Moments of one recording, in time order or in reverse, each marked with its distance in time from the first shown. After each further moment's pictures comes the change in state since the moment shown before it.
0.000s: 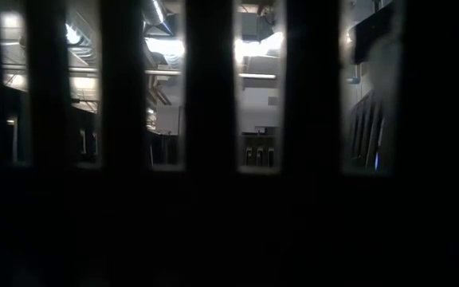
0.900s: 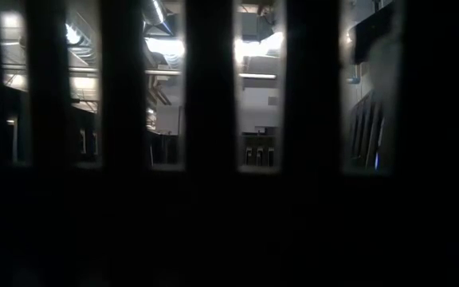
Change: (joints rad) left arm 0.000 0.001 0.000 0.007 -0.041 0.001; right arm 0.000 0.000 0.000 0.000 0.000 0.000
